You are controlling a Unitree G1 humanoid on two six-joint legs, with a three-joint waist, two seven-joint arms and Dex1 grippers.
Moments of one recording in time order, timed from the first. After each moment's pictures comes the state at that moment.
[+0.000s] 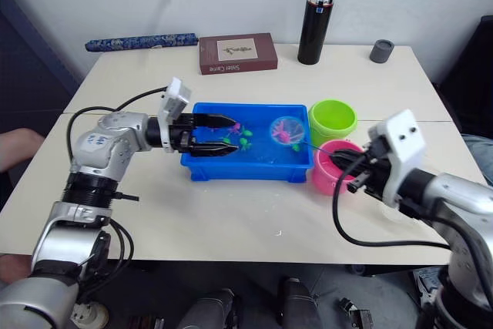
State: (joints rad) left arm -0.91 0.46 -0.10 0.38 -0.41 0.51 -1.24; right arm -0.27 -0.63 -0.61 -0.90 0.50 1.44 0.74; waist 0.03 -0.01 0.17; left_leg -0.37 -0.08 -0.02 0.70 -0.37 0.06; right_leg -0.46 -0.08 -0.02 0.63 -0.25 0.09
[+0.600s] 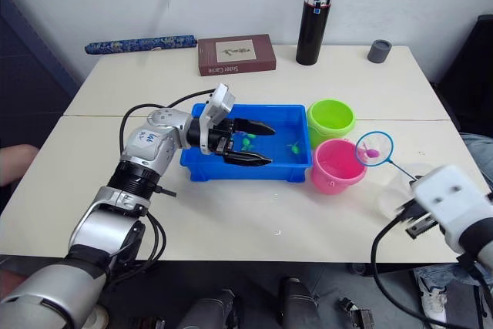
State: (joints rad) left arm -1.00 0.30 -0.17 0.56 -0.33 0.35 -1.32; right arm 0.53 -0.95 -0.59 -0.94 -0.12 0.52 0.53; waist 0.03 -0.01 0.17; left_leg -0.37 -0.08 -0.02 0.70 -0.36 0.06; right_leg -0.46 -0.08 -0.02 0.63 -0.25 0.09
